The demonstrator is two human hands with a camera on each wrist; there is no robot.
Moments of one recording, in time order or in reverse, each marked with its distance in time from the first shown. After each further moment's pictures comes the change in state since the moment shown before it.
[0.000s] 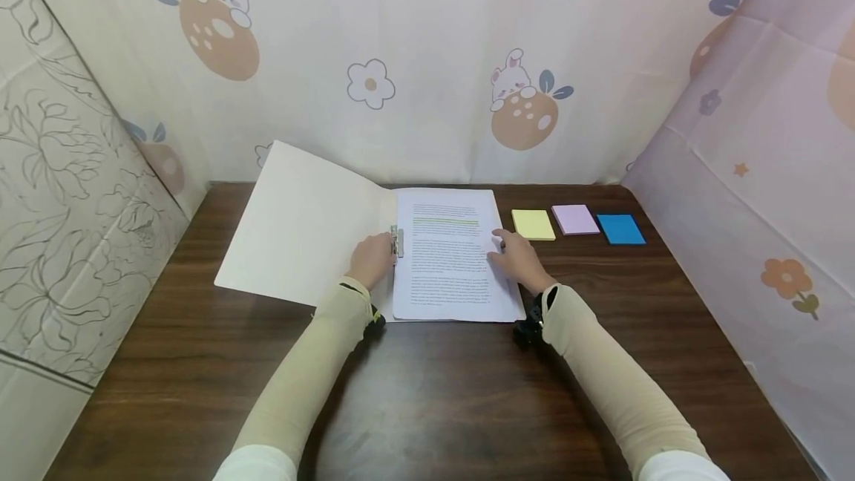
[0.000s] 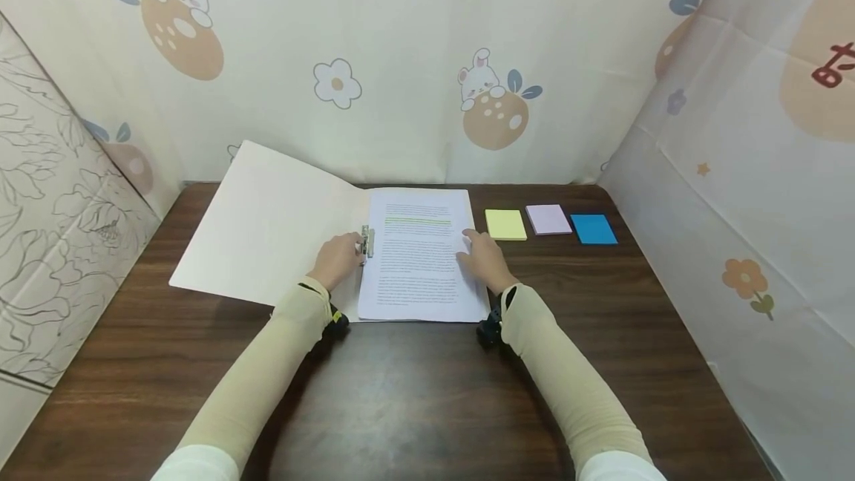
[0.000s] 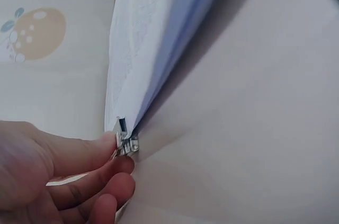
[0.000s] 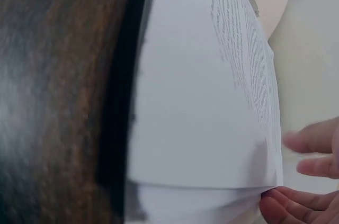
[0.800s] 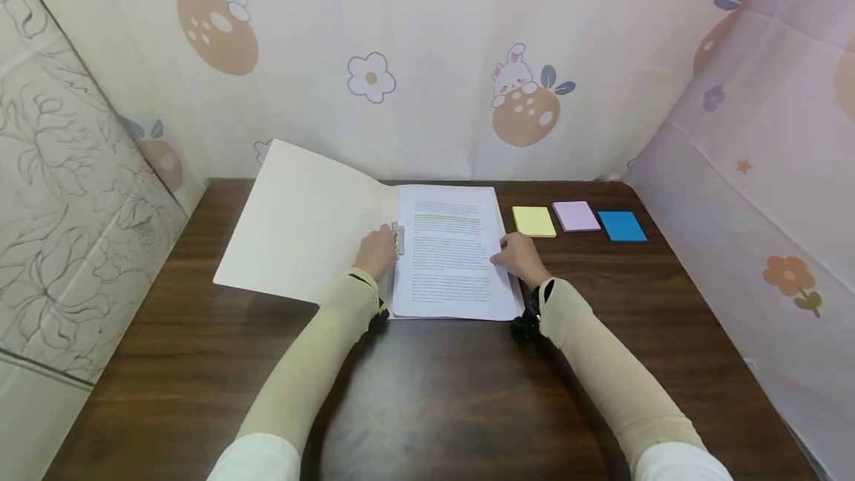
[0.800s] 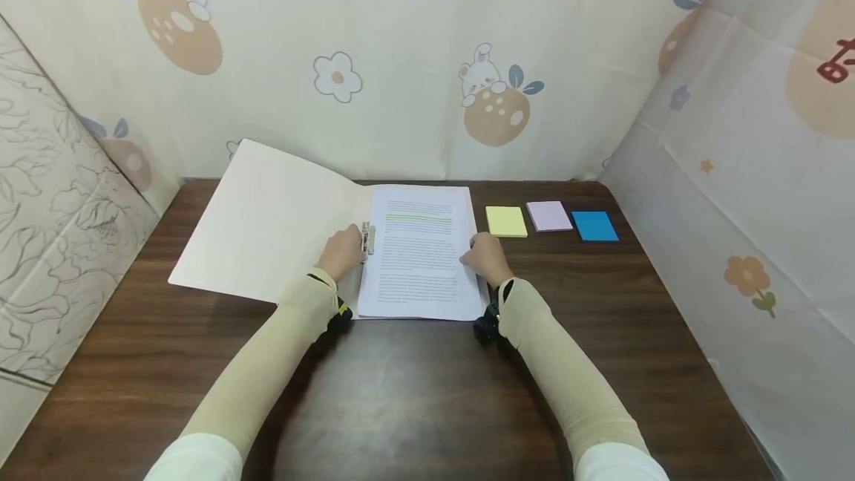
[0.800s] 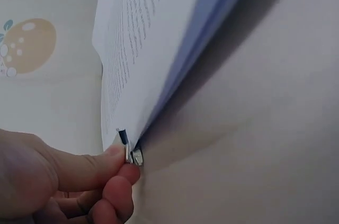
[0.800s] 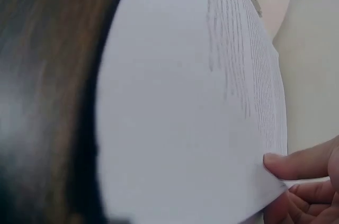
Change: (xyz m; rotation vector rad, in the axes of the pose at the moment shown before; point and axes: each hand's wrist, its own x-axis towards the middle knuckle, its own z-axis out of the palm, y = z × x) left_hand 0.004 0.008 0.001 -0.044 -0.018 -0.050; right_hand 0.010 0.005 0.003 0.059 -0.070 0.180
